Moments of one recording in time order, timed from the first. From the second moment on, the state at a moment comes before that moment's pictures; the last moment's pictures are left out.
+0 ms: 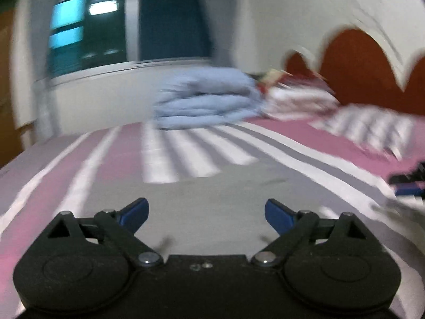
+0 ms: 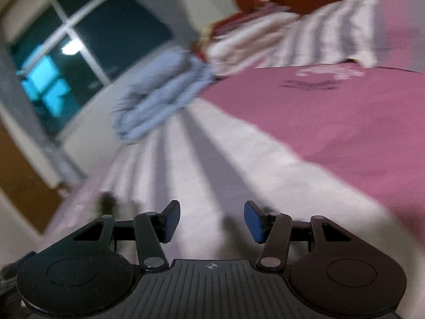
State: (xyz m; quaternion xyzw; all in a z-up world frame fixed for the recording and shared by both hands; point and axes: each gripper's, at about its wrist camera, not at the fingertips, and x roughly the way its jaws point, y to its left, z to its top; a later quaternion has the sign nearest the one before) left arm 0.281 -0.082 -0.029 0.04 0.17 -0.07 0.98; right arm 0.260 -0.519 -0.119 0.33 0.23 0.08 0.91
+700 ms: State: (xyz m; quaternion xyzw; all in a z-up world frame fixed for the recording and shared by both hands) left arm 0.235 0.045 -0.073 -0.09 0.23 0.02 0.97; right arm 0.302 -0.404 -0.133 0.42 0.30 0.20 0.83
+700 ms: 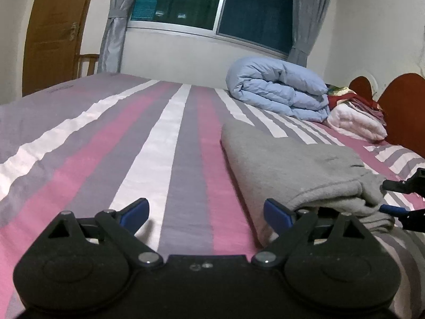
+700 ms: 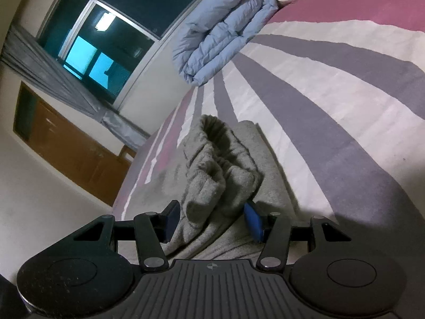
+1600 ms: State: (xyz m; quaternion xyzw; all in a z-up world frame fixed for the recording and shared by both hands) left arm 0.210 0.051 -0.068 -0.09 0.22 0.04 0.97; right arm 0.296 -0.413 -0.145 0.49 0.29 0.16 0.80
